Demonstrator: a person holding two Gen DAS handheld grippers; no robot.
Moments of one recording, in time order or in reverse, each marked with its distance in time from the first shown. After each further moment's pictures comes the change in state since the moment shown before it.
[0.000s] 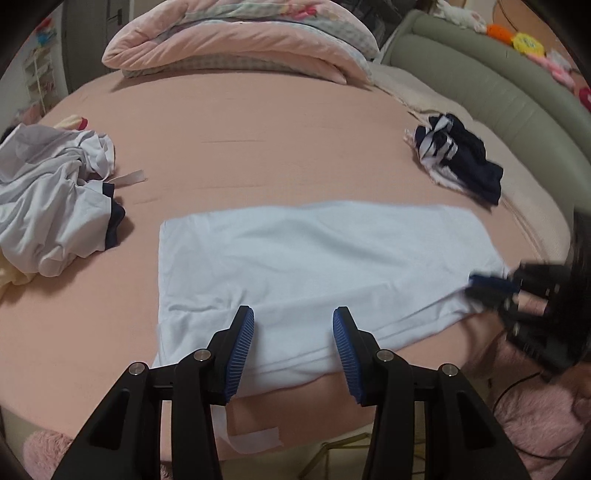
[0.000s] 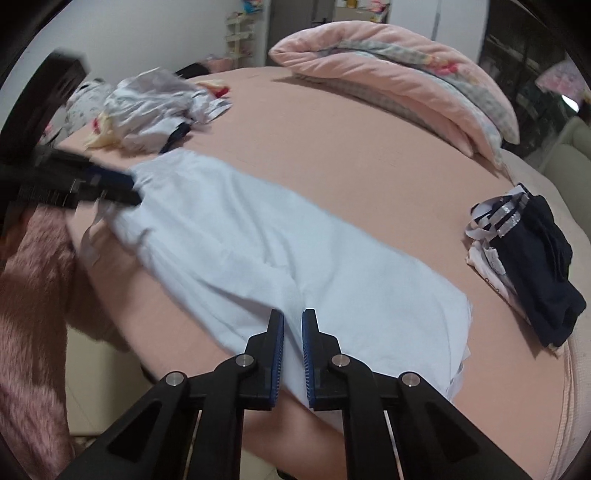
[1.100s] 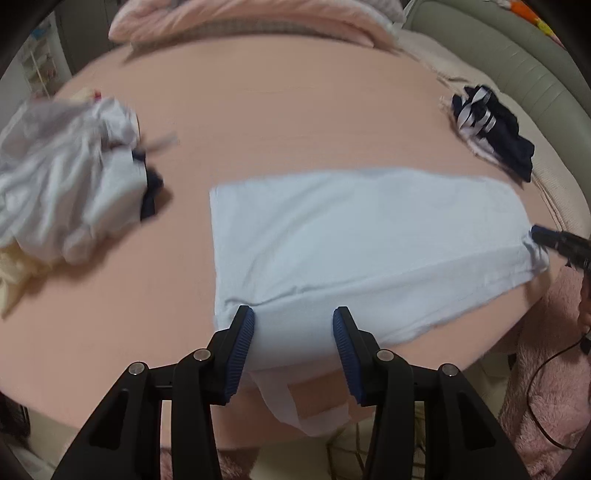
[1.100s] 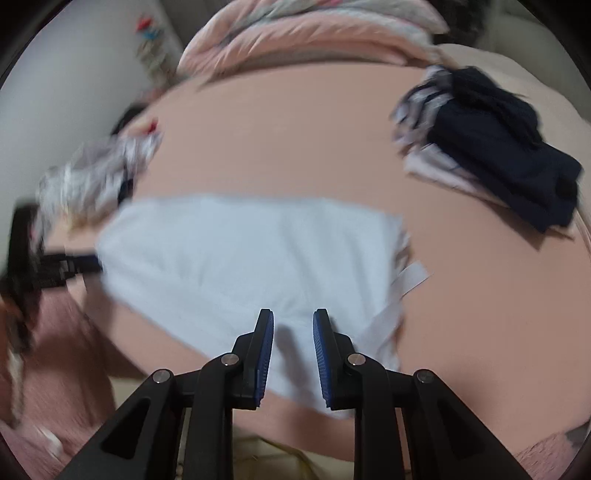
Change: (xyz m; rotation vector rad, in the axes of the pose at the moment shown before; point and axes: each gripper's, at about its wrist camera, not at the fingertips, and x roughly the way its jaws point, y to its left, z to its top) left arm 0.008 0.020 0.013 0.032 0.115 0.080; right arm -0.016 -0.116 -0.020 0.530 0.053 0.095
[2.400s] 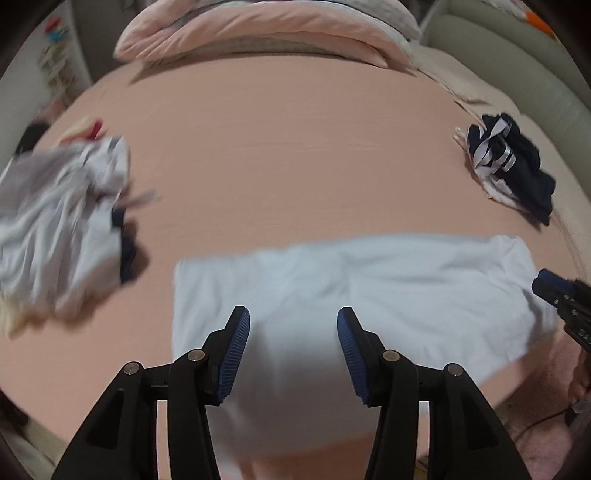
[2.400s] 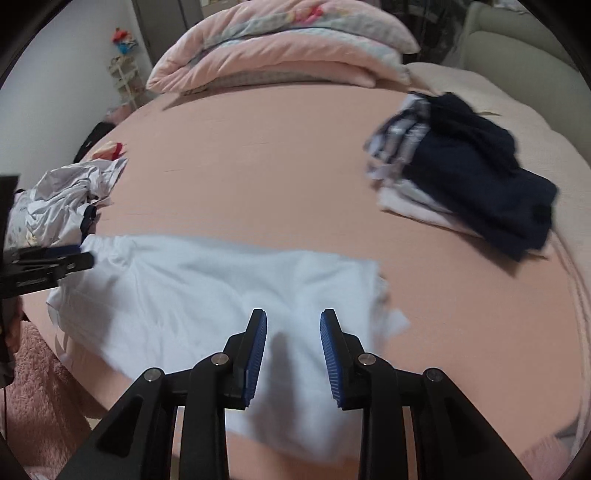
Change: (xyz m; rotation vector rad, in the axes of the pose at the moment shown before) left arm 0.025 -0.024 0.055 -0.083 0.002 0.050; right arm 0.017 0.022 0.016 -0.024 -0.043 -0.161
